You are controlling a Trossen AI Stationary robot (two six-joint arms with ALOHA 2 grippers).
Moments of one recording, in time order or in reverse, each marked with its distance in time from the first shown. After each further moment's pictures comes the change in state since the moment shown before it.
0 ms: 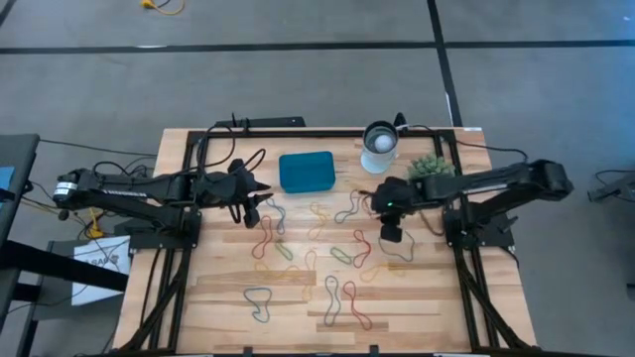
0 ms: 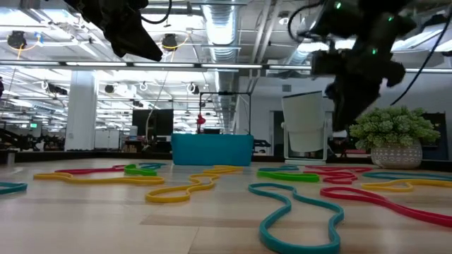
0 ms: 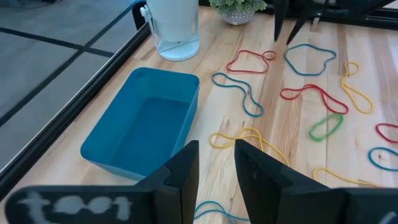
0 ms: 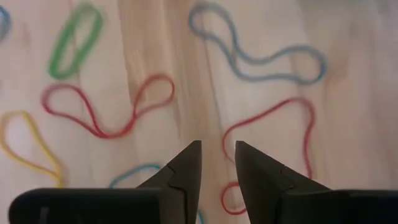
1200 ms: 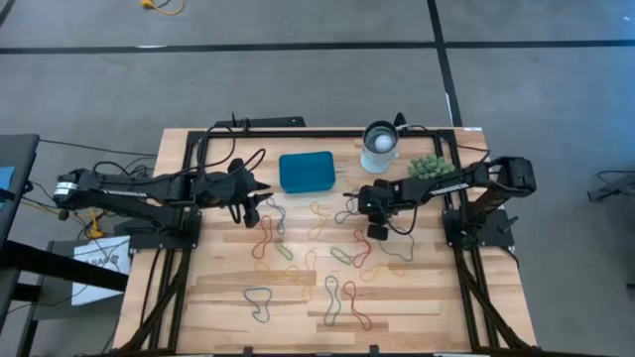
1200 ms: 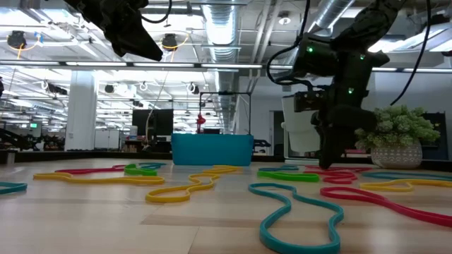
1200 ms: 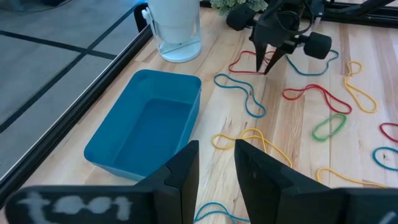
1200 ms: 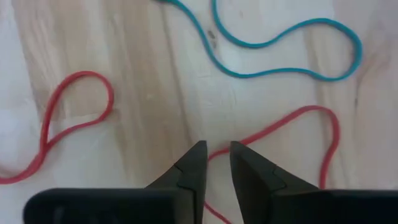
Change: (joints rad) left arm 0.000 0.000 0.000 0.004 -0.008 0.015; right arm -0.064 0.271 0.000 0.181 0.021 -0.052
